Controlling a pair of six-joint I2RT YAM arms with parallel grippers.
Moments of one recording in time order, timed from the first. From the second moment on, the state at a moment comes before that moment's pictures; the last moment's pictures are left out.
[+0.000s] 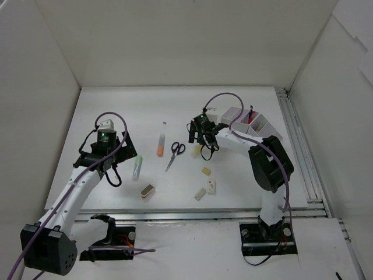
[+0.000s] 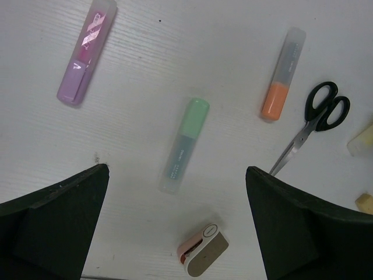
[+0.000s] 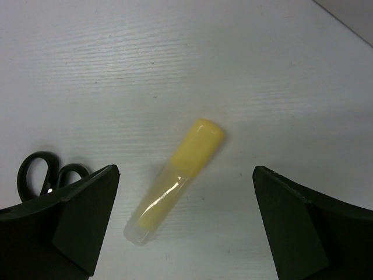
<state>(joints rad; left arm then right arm) -0.21 1.05 0.85 -0.59 -0.14 -0.51 0.60 1.89 1.26 -0.31 0.34 0.60</state>
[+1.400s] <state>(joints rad) -0.11 0.96 0.77 -0.60 -0.13 -0.54 0.55 1.35 0.93 0.08 0.45 0.29</state>
